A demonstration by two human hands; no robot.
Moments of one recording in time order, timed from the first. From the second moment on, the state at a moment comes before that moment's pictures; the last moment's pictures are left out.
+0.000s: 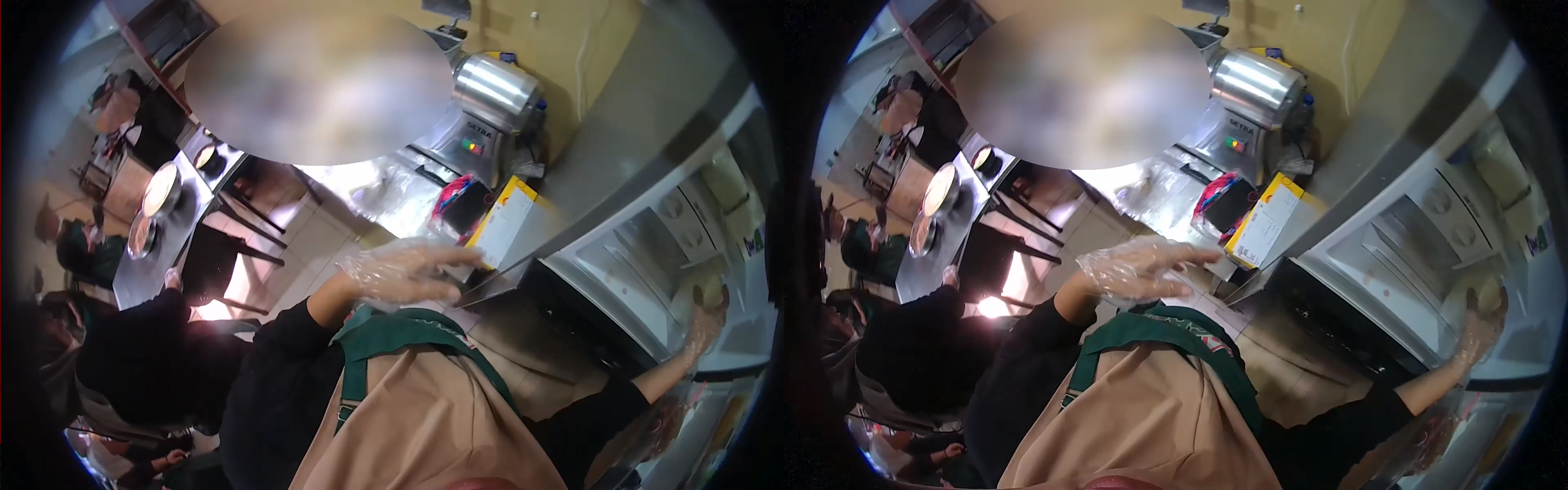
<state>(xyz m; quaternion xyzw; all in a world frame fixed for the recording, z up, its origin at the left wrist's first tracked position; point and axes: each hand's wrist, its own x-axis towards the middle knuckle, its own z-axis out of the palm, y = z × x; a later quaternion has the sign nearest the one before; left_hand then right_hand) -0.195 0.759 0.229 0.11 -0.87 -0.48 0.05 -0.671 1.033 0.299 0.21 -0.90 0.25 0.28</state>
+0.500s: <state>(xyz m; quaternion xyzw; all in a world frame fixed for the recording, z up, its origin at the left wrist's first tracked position) -0.138 0.710 0.157 0.28 -0.73 -0.59 0.19 -0.614 1.047 0.270 0.22 -0.81 0.37 0.39</state>
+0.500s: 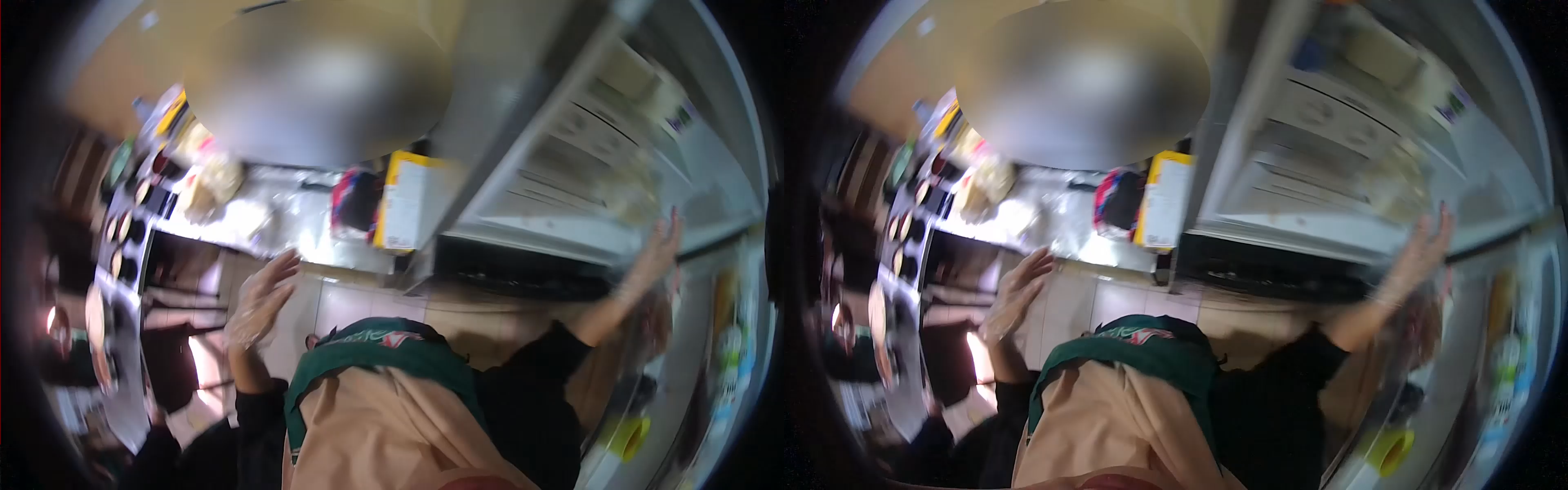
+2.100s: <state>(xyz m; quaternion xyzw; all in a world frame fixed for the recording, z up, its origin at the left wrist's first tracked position) -0.091 0.587 0.028 0.64 -0.50 -0.47 0.34 -0.861 1.099 0.226 0.22 -0.85 -0.03 0.48</state>
